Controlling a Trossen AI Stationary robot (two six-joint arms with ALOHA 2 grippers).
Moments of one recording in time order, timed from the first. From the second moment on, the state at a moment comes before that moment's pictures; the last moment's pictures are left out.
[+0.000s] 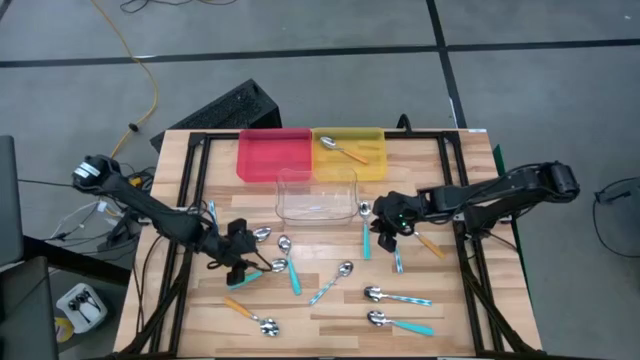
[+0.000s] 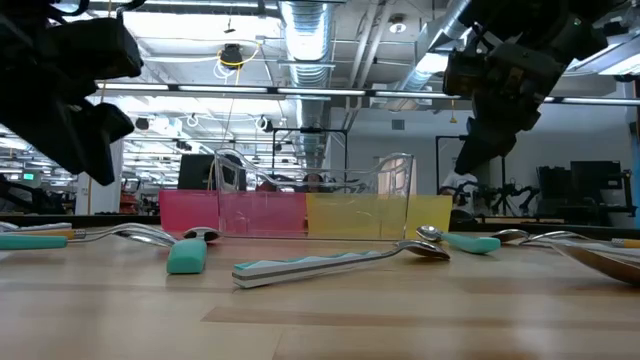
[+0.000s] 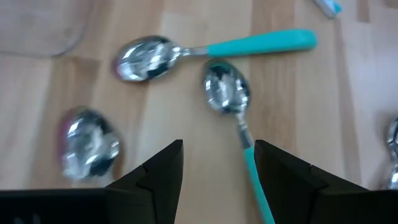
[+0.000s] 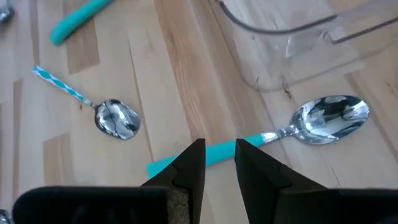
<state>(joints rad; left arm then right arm) -0.47 1.12 0.52 -0.39 -0.22 -0.57 0.05 1.23 0.65 -0.30 0.03 0.41</state>
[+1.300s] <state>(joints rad) -0.50 1.46 0.52 -0.10 -0.26 -0.70 0.12 1.23 0.65 -0.31 0.06 0.39</state>
